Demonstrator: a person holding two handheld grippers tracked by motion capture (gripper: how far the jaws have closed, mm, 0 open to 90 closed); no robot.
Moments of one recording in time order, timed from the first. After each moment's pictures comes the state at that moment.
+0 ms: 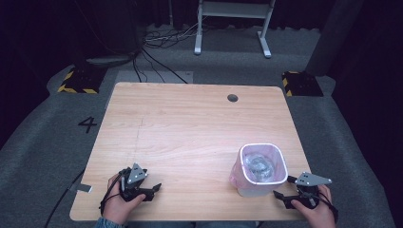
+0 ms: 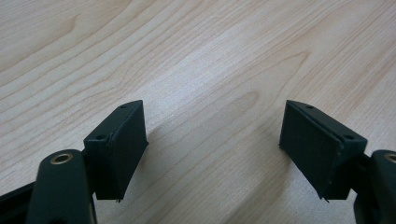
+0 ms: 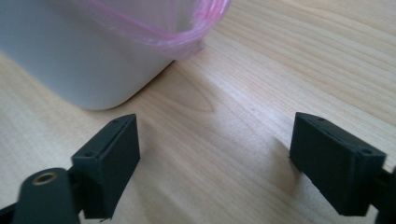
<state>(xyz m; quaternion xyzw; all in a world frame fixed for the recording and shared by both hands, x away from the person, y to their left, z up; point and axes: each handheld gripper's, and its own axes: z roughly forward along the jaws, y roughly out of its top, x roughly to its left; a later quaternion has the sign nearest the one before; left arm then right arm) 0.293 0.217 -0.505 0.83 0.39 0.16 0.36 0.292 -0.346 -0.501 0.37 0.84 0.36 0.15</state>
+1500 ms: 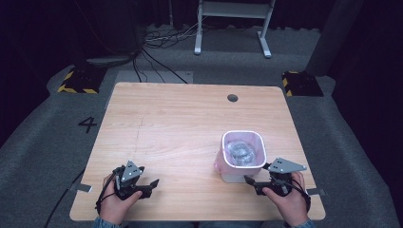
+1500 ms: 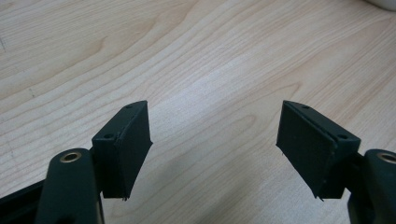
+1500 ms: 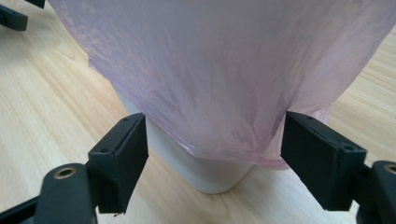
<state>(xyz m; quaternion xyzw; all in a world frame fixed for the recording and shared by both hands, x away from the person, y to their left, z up) 0.291 0.223 -0.486 0.81 0.41 0.17 0.38 0.311 -0.243 -0.449 0.34 0.82 0.43 0.16</state>
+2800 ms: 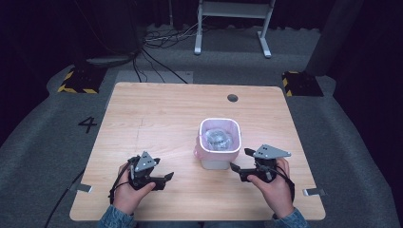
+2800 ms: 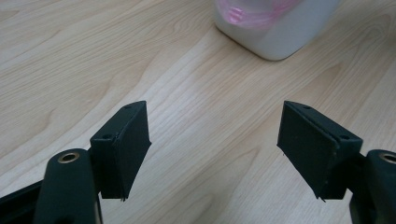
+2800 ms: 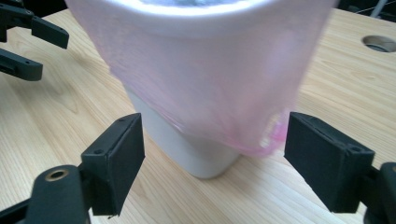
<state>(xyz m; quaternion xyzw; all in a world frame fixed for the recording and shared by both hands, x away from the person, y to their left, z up) 0.315 0.183 -0.467 0.82 0.36 0.14 0.42 0.337 -0.205 -0.431 0.34 0.81 0.45 0.17</state>
